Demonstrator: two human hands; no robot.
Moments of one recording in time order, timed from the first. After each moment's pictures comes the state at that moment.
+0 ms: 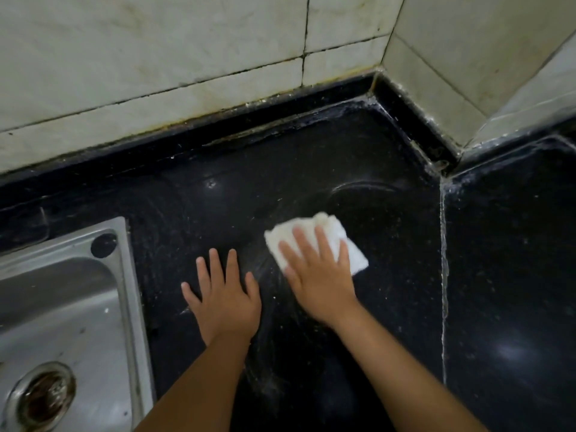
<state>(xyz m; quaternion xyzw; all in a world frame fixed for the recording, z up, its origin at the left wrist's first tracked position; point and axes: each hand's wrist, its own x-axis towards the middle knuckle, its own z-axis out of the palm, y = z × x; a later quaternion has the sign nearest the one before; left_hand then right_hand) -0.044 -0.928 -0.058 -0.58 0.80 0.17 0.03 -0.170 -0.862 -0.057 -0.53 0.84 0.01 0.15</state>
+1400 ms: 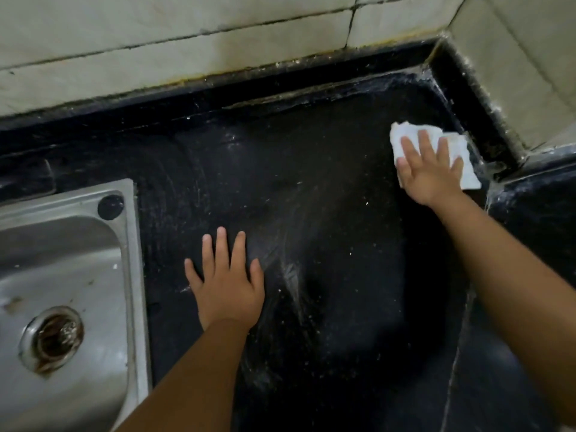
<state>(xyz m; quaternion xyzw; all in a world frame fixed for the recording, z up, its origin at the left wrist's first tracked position) -0.044 -0.930 -0.067 -0.59 0.79 0.16 0.02 -0.366 -0.911 -0.050 -0.39 0.91 0.01 0.17</state>
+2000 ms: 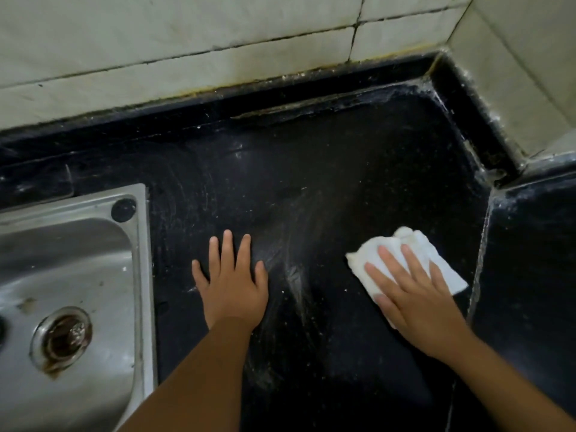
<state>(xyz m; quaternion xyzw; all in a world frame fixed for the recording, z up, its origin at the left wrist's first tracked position) -0.045 -0.930 -0.062 -0.59 0.79 0.16 0.05 -0.257 -0.779 -0.060 -0.60 0.79 0.06 0.14</state>
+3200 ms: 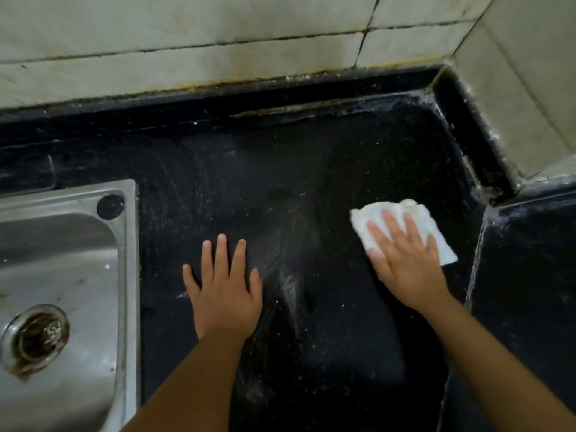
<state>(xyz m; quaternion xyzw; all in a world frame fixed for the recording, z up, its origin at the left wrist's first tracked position) -0.043 -0.931 -0.069 -0.58 0.80 0.16 -0.02 -0.281 -0.847 -0.046 -0.52 0.84 0.04 0.17</state>
